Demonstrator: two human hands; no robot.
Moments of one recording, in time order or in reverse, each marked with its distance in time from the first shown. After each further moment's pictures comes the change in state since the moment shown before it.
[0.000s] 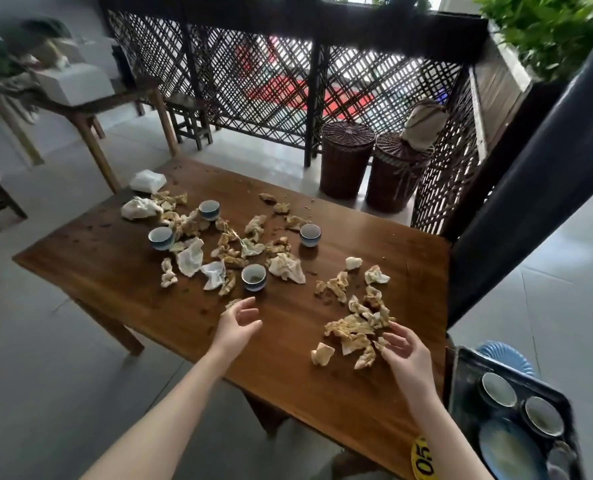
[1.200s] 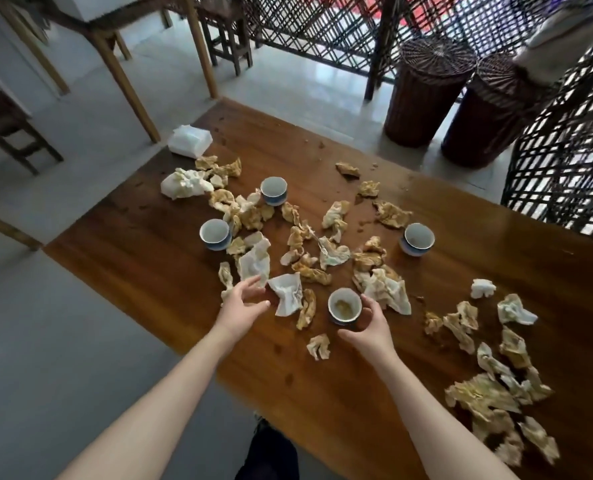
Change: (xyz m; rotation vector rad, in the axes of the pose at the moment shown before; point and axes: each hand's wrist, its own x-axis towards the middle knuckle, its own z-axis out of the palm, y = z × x) left_hand 0.201 -0.049 -0.150 0.028 0.006 -0.194; right_hand 0.156 0.000 0.306 -0.225 -0.320 0.220
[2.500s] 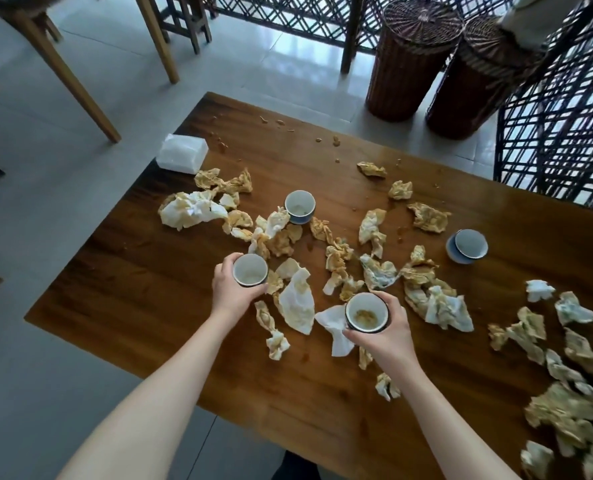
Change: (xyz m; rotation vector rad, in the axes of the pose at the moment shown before) left_hand 0.169 -0.009 -0.104 0.311 0.131 0.132; right_hand 0.034 -0.075 0.100 -0.049 0.211 -0.088
